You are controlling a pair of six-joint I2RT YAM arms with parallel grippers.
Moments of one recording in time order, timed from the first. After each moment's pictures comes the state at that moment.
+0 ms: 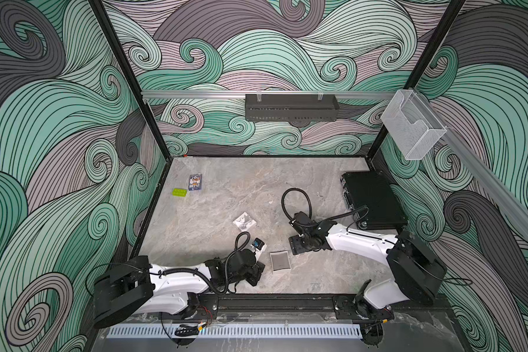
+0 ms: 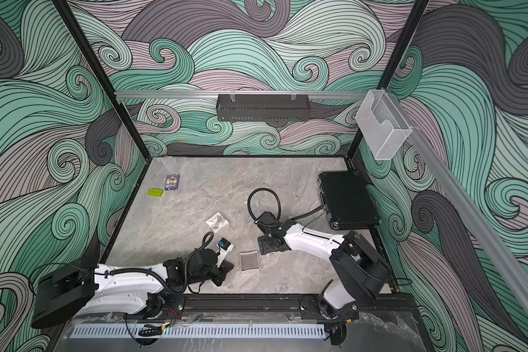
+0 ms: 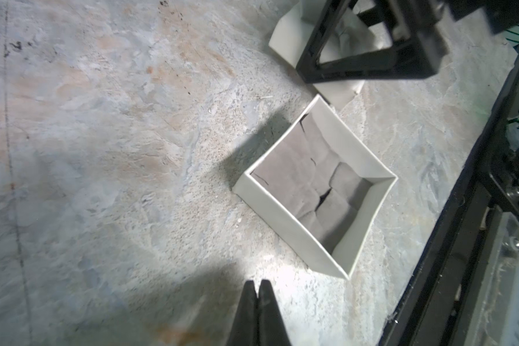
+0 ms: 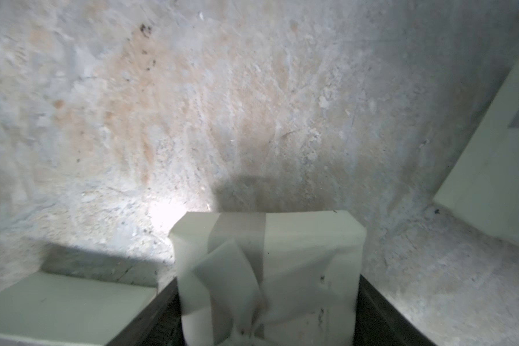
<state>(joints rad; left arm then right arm) -1.12 1.19 0.27 0.15 -0.07 -0.50 0.80 1.47 0.79 -0.57 0.11 0.50</state>
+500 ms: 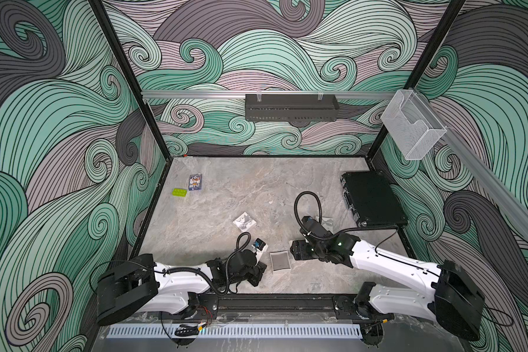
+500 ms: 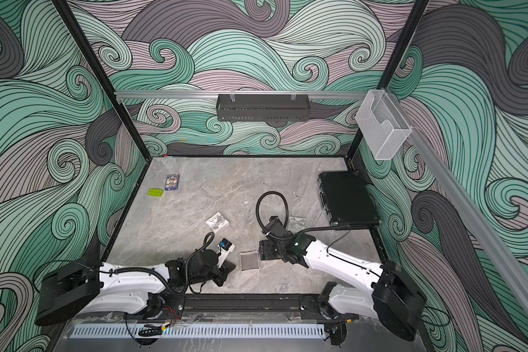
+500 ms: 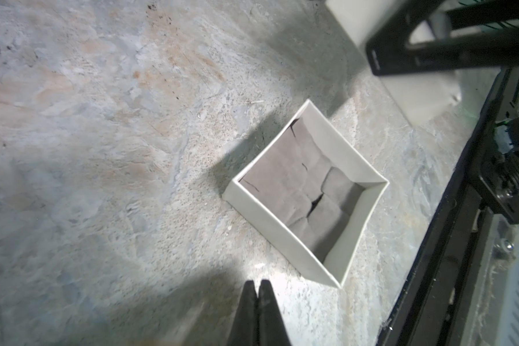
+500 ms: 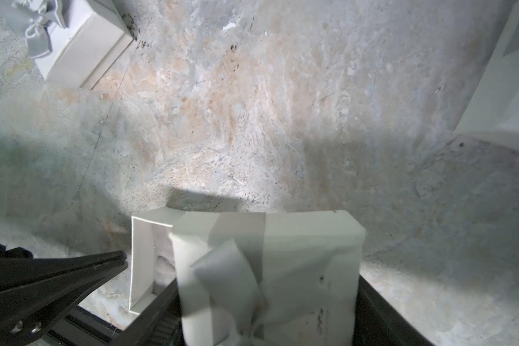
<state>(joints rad) -1.12 1.23 0.26 0.22 -0.06 -0.51 0.90 1.17 0.63 -0.52 0.05 0.71</state>
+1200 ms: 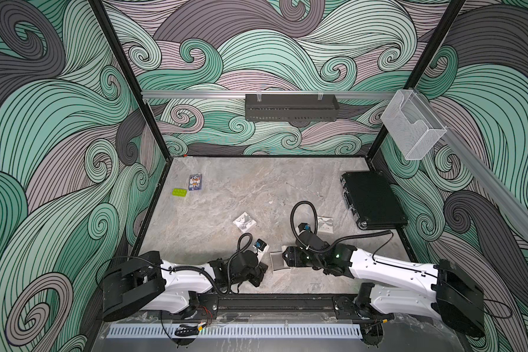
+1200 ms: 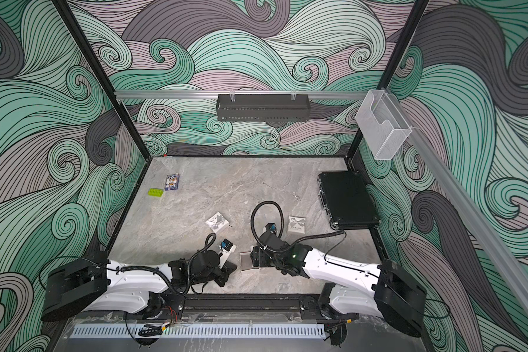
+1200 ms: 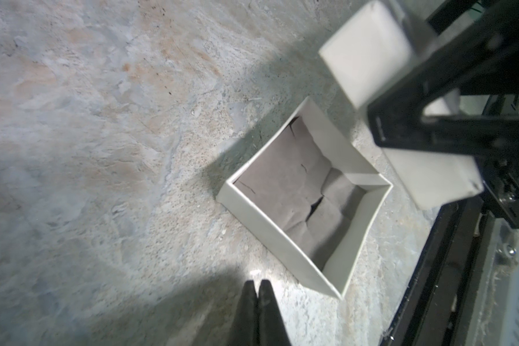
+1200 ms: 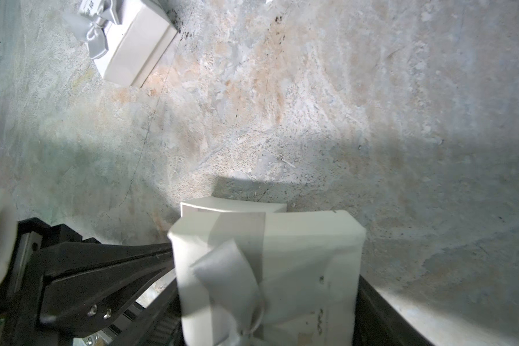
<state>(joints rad) -1.14 1.27 0.26 0.26 -0.07 -0.53 1.02 1.17 0.55 -0.34 0.07 0.90</state>
